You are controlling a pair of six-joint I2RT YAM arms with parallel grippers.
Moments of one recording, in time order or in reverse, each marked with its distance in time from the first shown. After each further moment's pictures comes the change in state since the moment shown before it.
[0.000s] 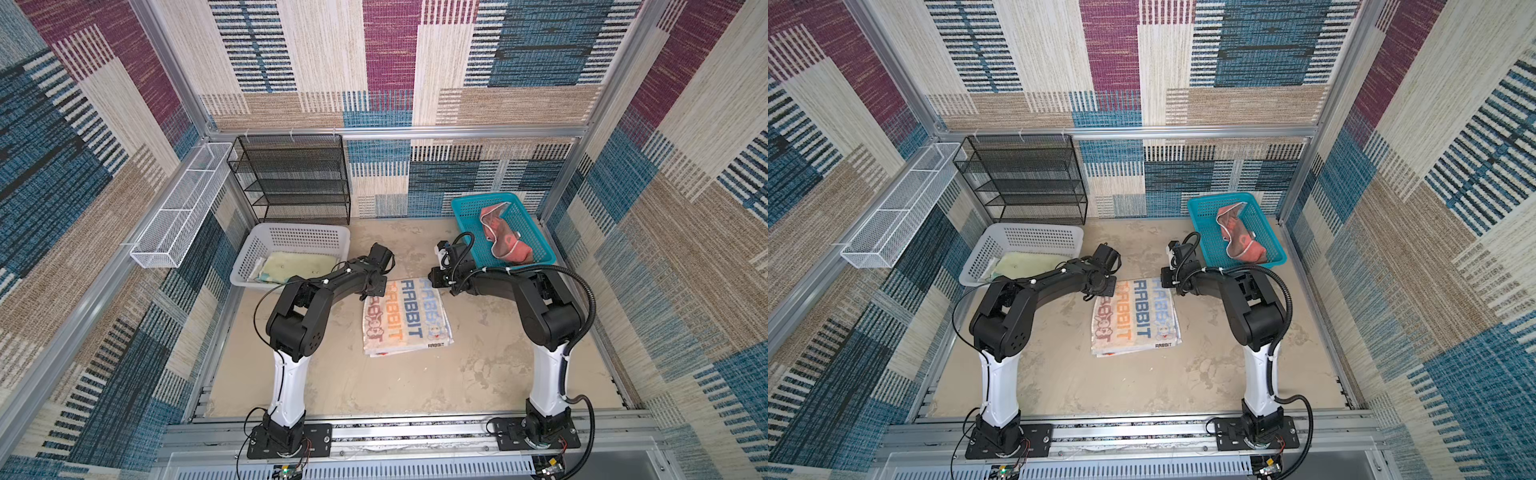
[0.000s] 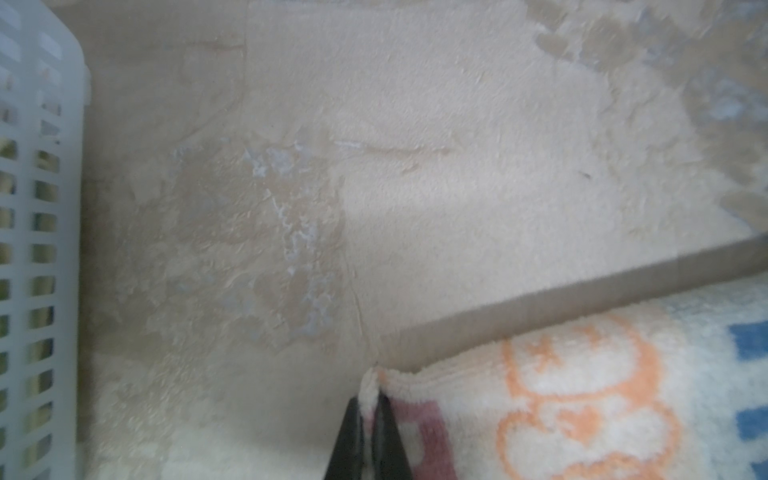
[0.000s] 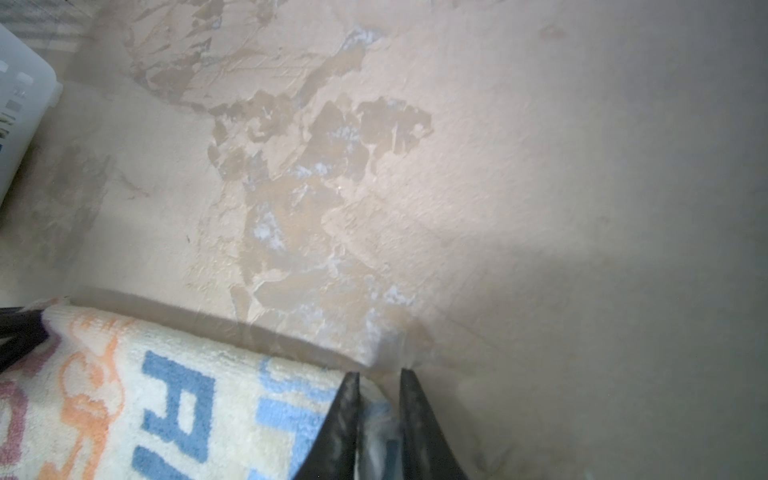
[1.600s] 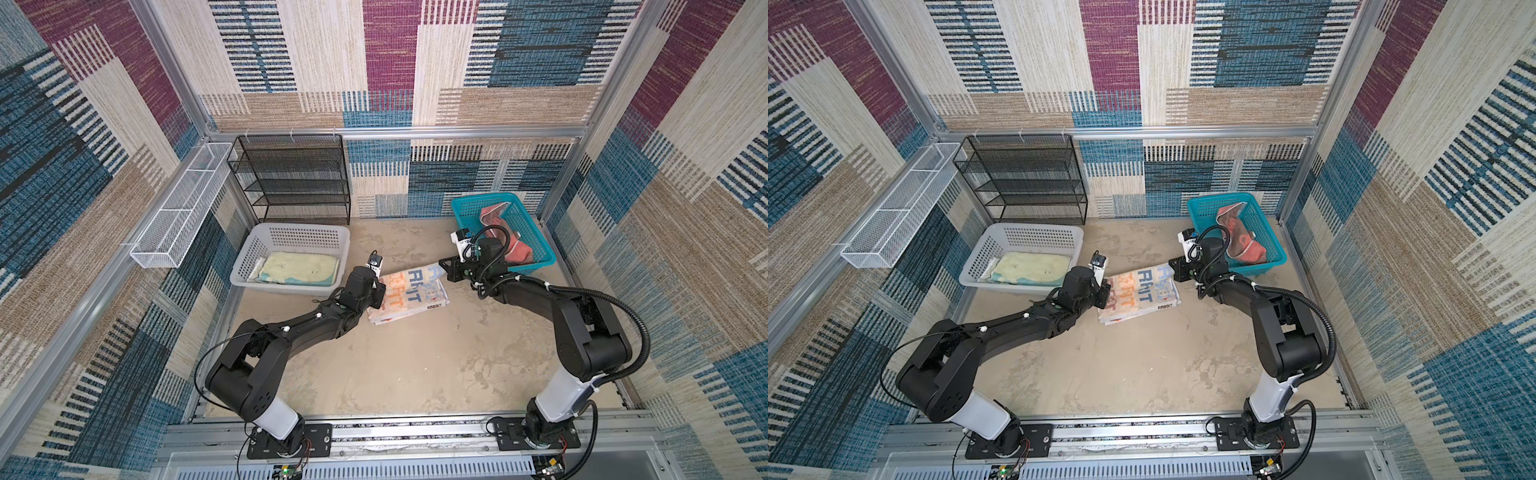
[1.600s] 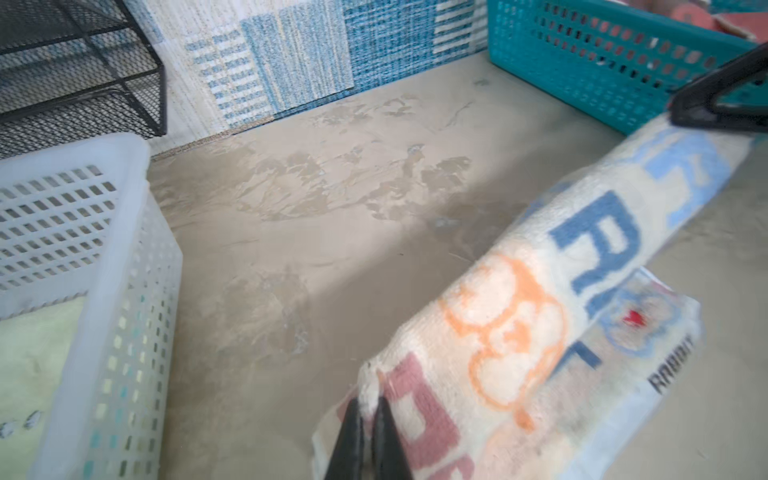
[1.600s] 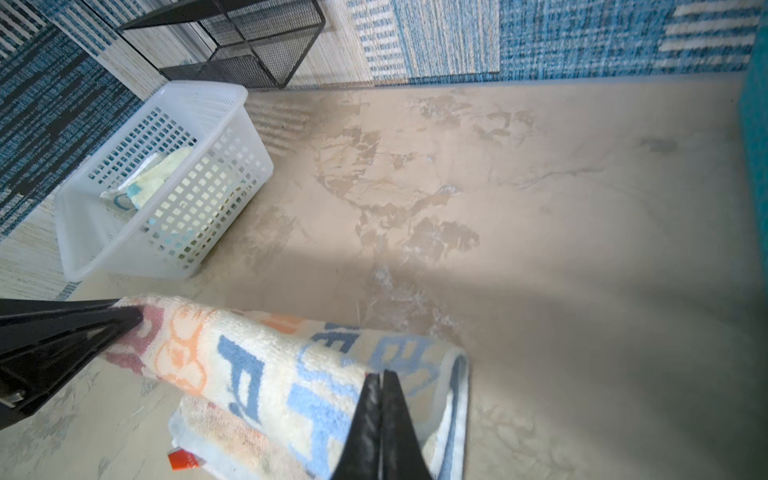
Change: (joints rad) left arm -0.084 -0.510 -0.633 0.733 0.046 0.264; right arm -0.116 -0.322 -0.244 0.203 -0.271 -0.096
